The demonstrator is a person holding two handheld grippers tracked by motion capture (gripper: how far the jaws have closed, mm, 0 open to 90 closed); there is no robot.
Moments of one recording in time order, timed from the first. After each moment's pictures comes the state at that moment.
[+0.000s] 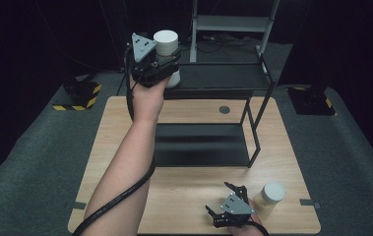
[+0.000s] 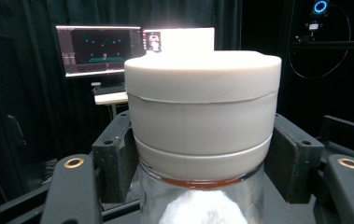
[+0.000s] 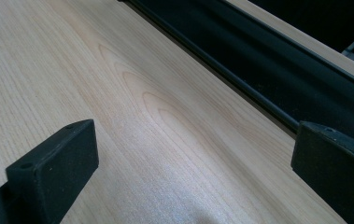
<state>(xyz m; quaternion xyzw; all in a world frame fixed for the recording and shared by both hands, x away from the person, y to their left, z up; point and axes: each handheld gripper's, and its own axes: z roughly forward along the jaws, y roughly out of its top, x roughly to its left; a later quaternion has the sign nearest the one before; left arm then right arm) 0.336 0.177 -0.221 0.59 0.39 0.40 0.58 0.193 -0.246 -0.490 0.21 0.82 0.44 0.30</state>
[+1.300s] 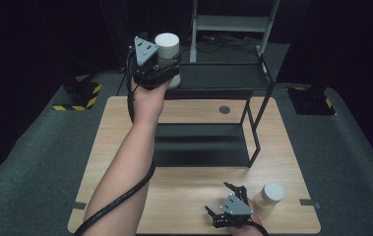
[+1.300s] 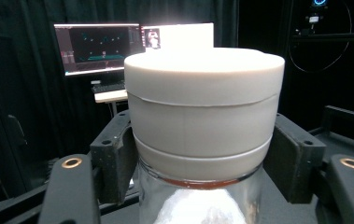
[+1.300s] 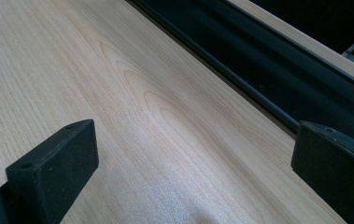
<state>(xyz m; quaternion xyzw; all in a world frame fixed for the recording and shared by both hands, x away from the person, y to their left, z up) 0.336 0.175 -0.226 0.60 0.39 0.41 0.58 0.192 -0.244 -0.490 0.21 0.82 0.44 0.30</state>
